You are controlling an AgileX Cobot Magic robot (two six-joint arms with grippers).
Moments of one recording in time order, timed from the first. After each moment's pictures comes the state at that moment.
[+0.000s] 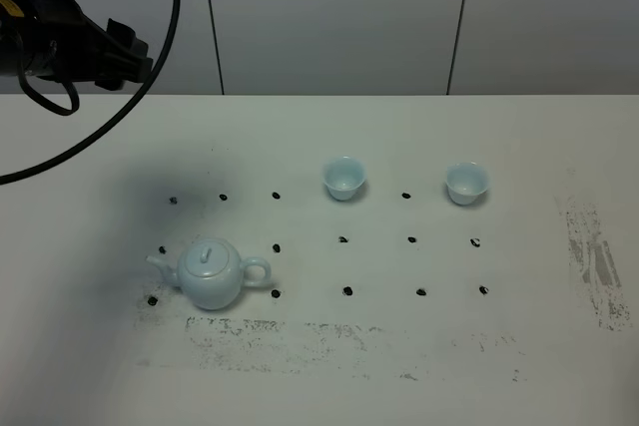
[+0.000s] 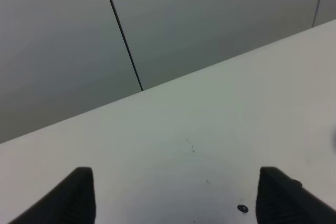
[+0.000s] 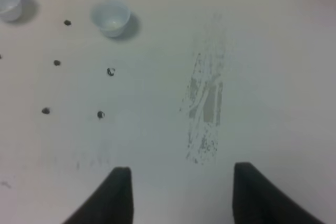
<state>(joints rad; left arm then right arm) -0.17 1.61 -1.31 -0.19 0.33 0.33 0.14 0.71 -0.82 0.10 0.95 -0.13</state>
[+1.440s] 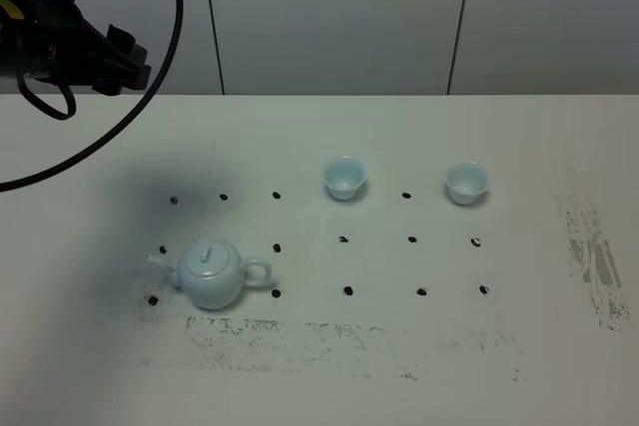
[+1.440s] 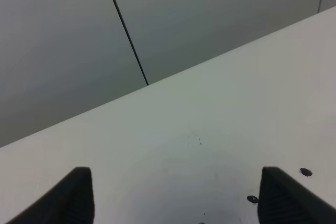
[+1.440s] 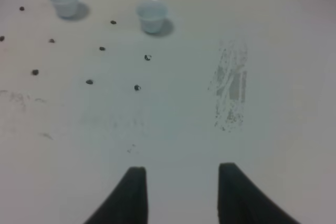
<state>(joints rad) -0.17 1.61 -1.31 -0.17 0.35 0.36 0.14 -0.01 -0.52 0.17 1.12 -0.16</state>
